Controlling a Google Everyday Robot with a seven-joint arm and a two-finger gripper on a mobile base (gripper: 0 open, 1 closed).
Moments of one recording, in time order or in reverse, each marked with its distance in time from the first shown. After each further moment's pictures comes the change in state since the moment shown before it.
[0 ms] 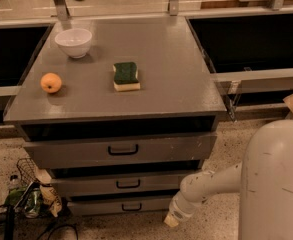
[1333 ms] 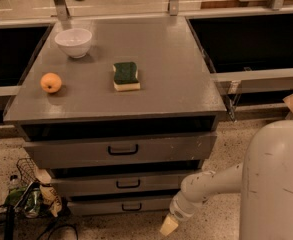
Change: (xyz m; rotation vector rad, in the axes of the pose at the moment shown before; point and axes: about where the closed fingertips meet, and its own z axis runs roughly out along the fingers) arm -0.002 -0.001 0.001 0.004 -0.007 0.004
